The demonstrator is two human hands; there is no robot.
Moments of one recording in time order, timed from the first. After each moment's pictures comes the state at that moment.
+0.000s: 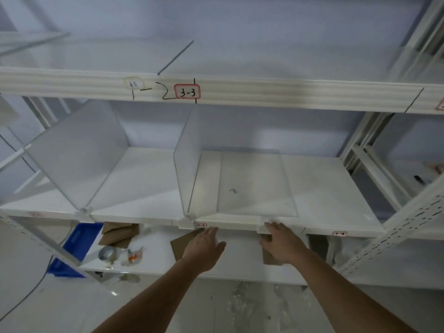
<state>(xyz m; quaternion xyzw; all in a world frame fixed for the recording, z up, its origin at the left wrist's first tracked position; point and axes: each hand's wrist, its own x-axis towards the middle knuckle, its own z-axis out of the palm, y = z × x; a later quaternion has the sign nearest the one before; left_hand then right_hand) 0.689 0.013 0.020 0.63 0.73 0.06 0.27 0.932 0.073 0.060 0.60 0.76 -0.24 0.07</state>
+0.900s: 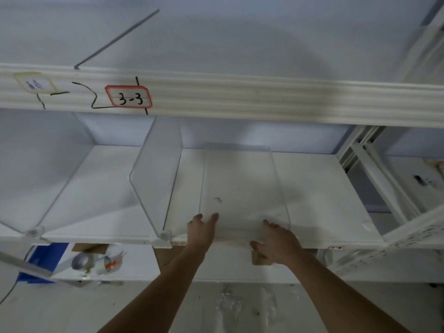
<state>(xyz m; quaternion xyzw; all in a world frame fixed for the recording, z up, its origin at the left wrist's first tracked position) 0.722 0.144 0.016 0.29 0.76 0.35 0.47 0.945 0.172 0.023 0.63 0.74 -0.21 0.12</state>
